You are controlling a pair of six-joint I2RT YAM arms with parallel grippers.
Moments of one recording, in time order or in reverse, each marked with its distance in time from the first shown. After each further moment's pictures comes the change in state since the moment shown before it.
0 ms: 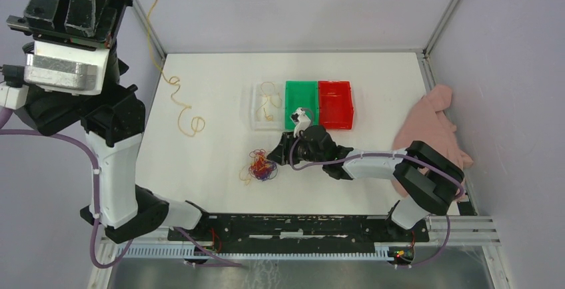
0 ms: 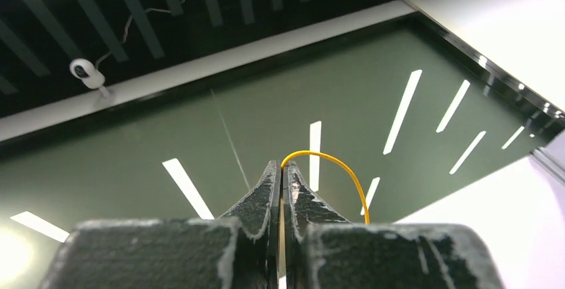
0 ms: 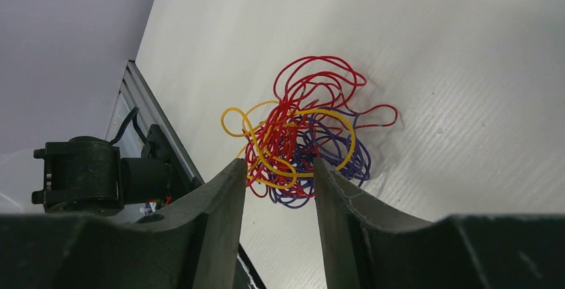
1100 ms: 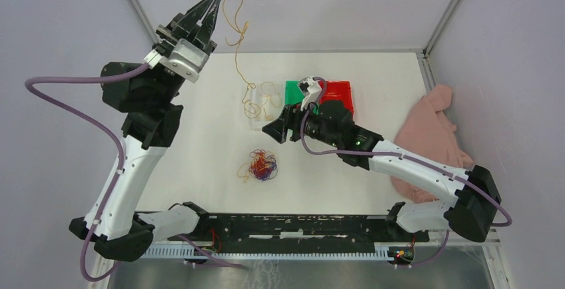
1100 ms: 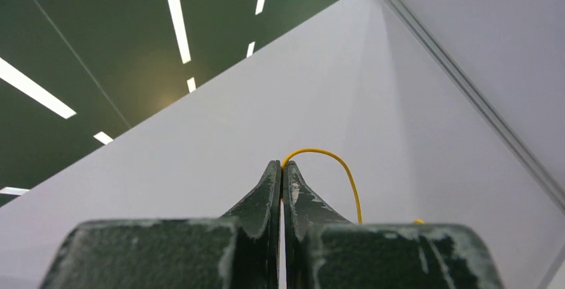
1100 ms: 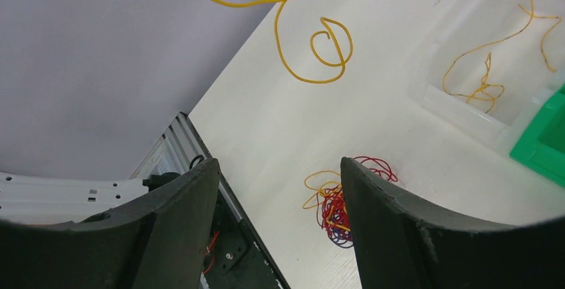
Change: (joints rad) left arm 0.000 -0.232 -0.675 -0.074 0.033 -0.018; right arm 0.000 -0.296 0.297 -0.394 0.081 -0.169
